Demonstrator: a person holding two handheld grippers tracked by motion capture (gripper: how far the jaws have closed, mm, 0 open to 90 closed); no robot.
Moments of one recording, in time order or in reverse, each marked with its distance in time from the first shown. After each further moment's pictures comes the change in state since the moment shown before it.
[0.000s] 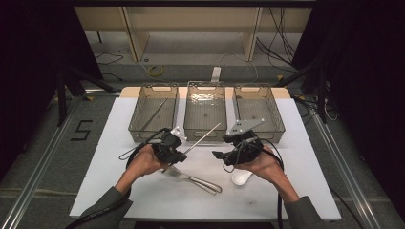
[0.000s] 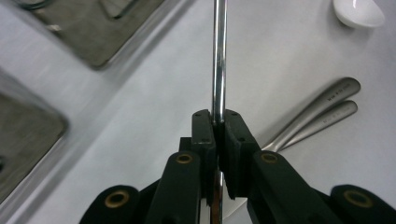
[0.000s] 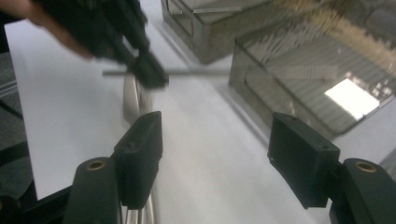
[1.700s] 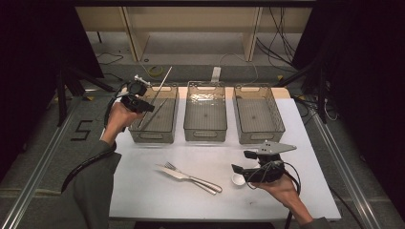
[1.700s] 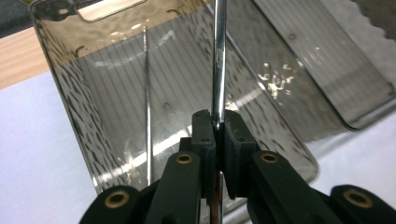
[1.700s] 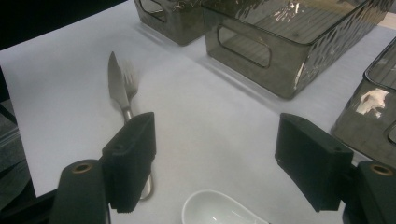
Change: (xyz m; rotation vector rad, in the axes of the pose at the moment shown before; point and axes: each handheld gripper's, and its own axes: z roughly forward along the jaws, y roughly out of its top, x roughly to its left) left arm 0.146 0.034 -0.057 -0.085 0.278 -0.353; right arm -0.005 -0.084 -0.019 -0.138 -0.045 0.177
